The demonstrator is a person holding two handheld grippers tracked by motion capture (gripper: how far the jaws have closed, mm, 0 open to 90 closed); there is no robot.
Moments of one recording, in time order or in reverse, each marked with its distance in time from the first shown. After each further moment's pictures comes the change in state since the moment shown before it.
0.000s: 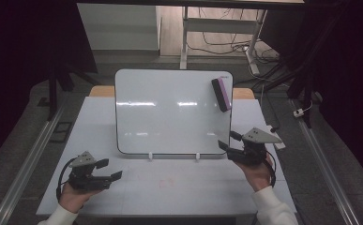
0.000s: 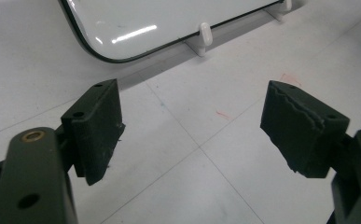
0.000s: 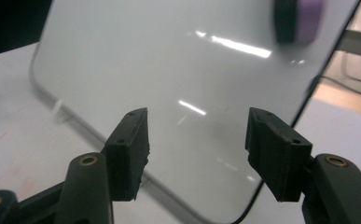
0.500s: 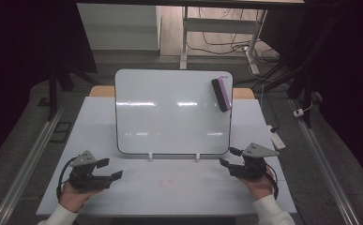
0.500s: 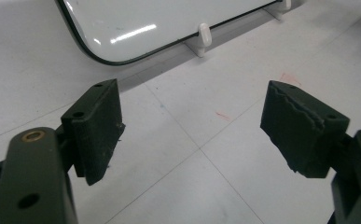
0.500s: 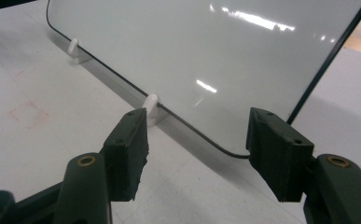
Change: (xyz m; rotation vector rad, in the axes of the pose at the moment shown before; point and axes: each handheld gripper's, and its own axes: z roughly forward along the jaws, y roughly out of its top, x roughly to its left) left arm 0.000 0.002 0.001 0.007 -0.002 0.008; right arm -0.004 -0.050 0.000 0.082 0.073 -0.015
